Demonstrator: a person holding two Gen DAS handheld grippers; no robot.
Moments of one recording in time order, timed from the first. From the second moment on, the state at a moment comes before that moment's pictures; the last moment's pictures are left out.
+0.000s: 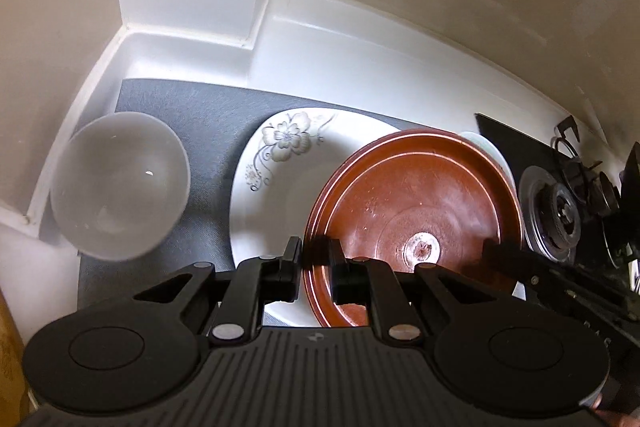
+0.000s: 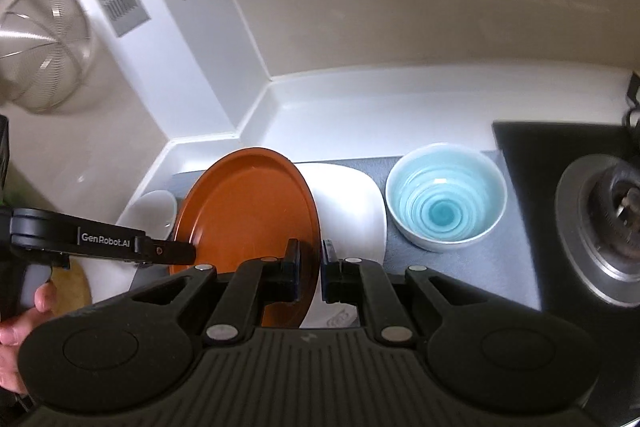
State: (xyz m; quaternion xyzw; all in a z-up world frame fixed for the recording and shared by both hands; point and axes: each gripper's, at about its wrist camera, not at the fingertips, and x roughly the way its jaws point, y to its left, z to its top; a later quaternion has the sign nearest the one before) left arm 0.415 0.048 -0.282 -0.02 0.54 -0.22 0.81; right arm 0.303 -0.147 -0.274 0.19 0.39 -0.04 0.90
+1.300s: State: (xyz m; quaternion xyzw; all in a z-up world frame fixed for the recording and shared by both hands) left arm 0.450 0.023 -0.338 0.03 0.52 -0.16 0.84; right arm 0.366 -0.155 -0.362 0.18 0.44 -0.06 0.88
